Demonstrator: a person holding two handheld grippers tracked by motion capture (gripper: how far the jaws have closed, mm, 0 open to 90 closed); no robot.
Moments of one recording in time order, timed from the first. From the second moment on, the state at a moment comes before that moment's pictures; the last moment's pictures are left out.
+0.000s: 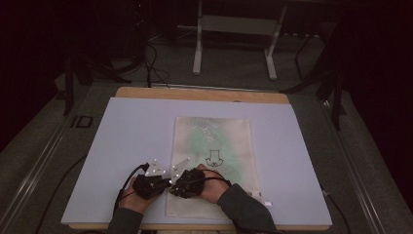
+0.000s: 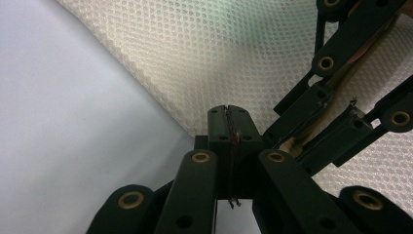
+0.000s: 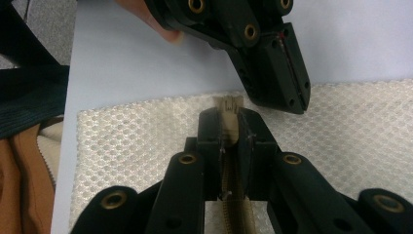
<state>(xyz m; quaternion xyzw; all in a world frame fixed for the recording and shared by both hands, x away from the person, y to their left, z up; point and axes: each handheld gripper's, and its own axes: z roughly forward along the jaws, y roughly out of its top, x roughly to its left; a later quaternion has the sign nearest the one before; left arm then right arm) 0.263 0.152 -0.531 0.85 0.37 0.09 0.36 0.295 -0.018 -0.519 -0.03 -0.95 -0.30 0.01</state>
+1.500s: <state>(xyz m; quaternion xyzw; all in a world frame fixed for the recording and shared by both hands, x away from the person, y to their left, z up) 0.257 0.142 -0.528 0.86 0.37 0.12 0.33 0.294 -0.039 -0.518 -0.02 -0.96 -0.29 0.00</state>
